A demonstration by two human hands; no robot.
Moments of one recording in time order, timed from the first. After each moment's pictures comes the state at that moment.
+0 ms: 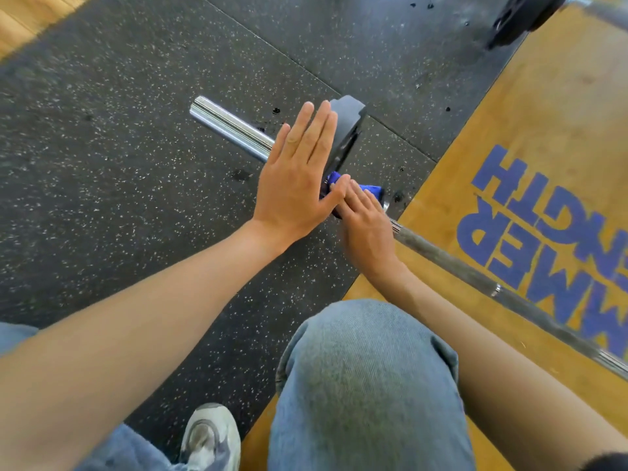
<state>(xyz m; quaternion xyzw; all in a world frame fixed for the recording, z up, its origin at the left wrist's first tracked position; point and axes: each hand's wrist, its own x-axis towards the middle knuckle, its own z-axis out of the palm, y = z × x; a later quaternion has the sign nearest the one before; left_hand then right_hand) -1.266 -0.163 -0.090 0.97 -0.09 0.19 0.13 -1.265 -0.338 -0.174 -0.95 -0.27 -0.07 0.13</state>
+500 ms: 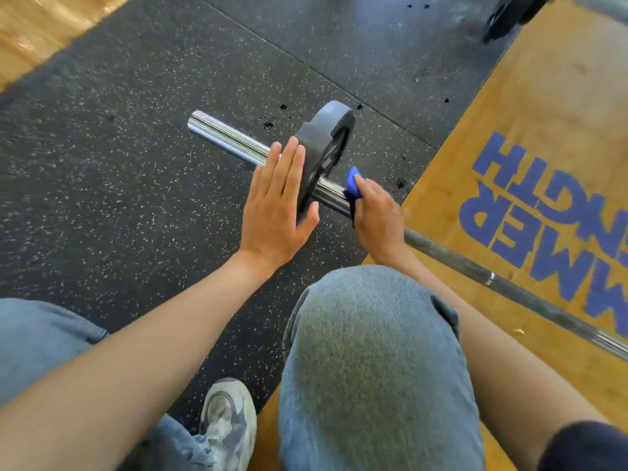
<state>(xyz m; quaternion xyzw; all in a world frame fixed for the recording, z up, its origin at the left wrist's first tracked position) -1.355 -0.140 -0.112 0.97 -0.05 0.18 0.17 -1.298 -0.331 -0.152 -0.97 -0.09 -0.02 0.22</state>
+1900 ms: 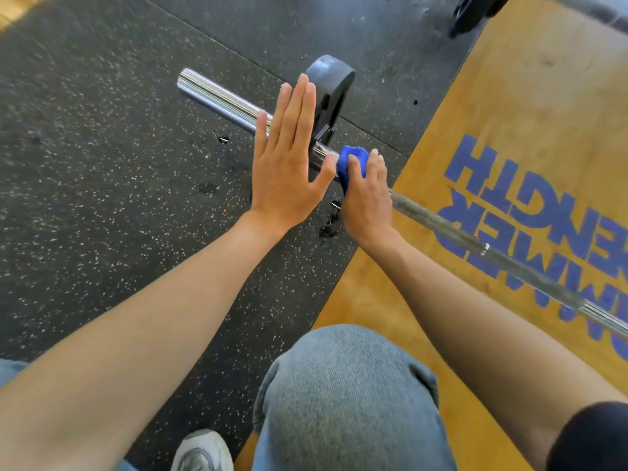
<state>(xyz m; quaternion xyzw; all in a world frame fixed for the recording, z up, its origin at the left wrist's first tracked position) -1.217 -0.202 -0.100 0.95 -0.06 0.22 0.21 -1.207 -0.361 -0.160 -0.98 -0.05 -0.02 0.19</state>
